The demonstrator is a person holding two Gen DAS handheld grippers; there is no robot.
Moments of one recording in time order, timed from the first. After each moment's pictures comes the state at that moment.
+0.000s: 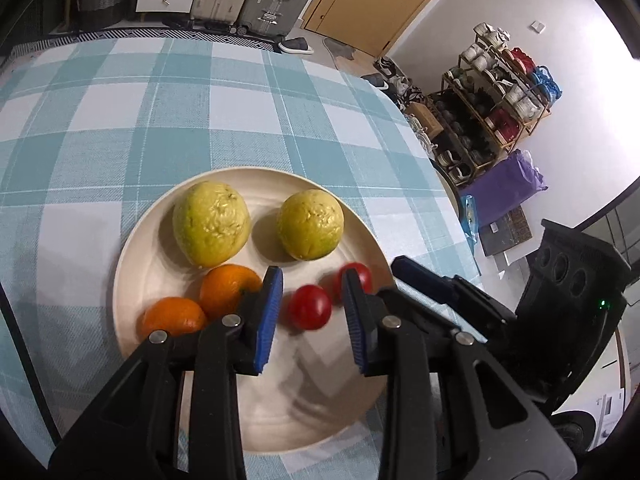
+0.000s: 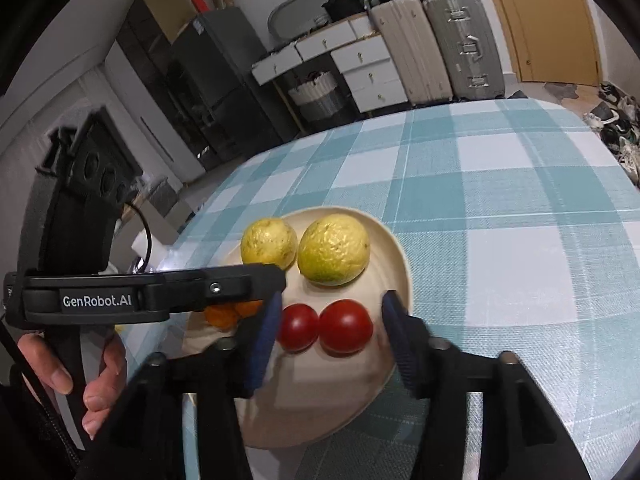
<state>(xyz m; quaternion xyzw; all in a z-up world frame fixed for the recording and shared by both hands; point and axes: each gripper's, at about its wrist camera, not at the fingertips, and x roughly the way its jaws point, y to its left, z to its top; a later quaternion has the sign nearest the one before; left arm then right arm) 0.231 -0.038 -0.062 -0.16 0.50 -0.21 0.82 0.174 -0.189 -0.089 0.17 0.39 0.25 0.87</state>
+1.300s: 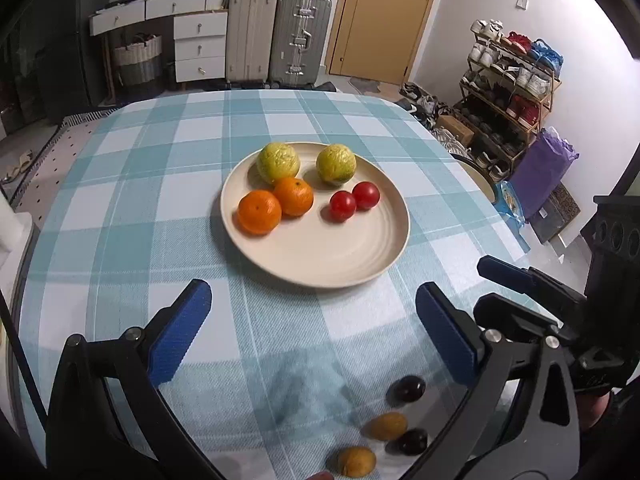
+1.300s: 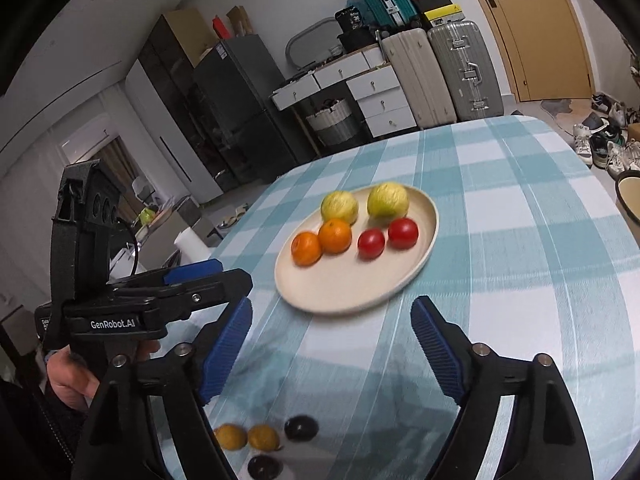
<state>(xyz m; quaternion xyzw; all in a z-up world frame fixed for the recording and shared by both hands) 0.053 -0.012 -0.021 -0.04 0.41 -0.13 0.90 0.033 -0.186 -0.054 0.17 0.35 0.26 0.89</state>
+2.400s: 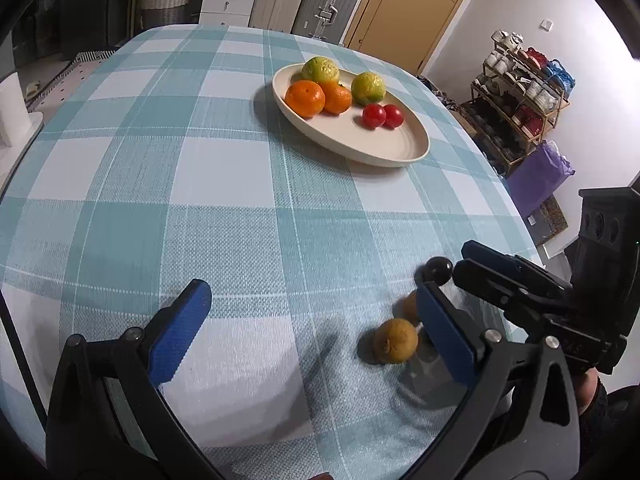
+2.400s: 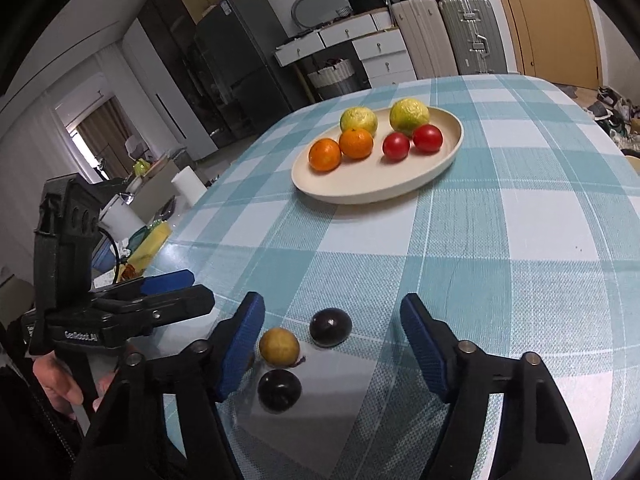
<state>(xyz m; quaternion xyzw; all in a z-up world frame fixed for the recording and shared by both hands) -0.027 0.038 -0.084 -0.12 0.46 -0.12 0.87 -0.018 -0.144 -0.093 0.13 0.41 0.26 0.87</state>
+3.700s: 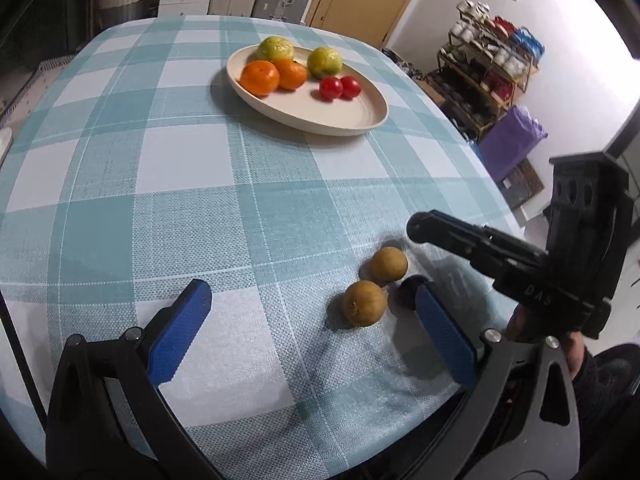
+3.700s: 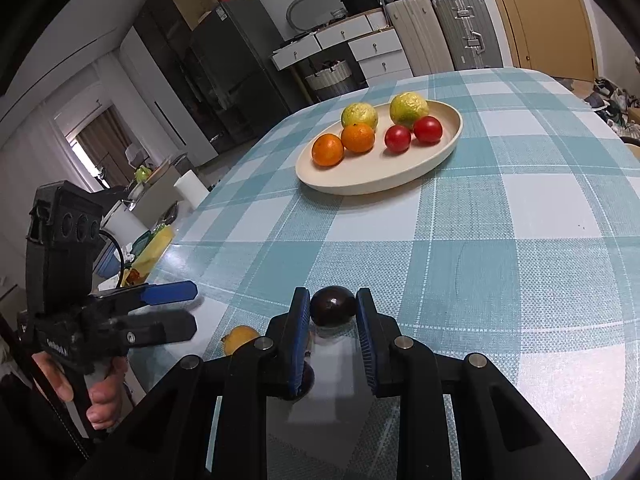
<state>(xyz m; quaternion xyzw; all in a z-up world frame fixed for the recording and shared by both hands) -0.036 0.025 -0.082 -0.09 0.48 -0.19 0.85 -0.028 -0.145 -0.097 0.15 0.40 0.25 0.87</state>
